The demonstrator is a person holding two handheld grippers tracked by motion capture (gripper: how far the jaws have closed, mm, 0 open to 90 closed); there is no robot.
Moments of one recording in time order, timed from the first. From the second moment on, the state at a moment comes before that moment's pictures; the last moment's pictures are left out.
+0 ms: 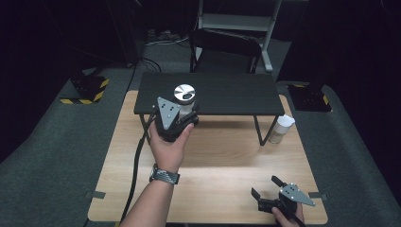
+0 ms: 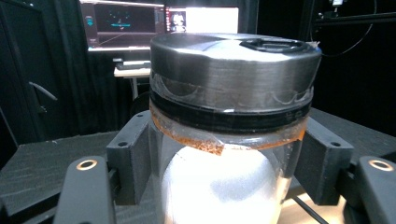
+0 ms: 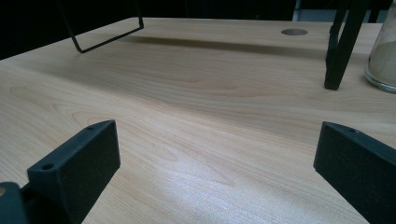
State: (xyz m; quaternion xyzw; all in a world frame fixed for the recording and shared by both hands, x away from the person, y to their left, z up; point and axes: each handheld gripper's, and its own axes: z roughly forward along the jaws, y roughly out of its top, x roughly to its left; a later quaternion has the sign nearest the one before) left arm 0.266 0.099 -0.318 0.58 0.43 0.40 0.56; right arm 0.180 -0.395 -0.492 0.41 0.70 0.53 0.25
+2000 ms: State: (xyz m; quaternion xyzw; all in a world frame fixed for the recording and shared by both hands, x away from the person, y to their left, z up) left arm 0.369 0.076 -0.330 0.58 0.48 0.39 0.52; right arm 0.179 -0.403 -0.494 0.41 0.69 0.54 0.25
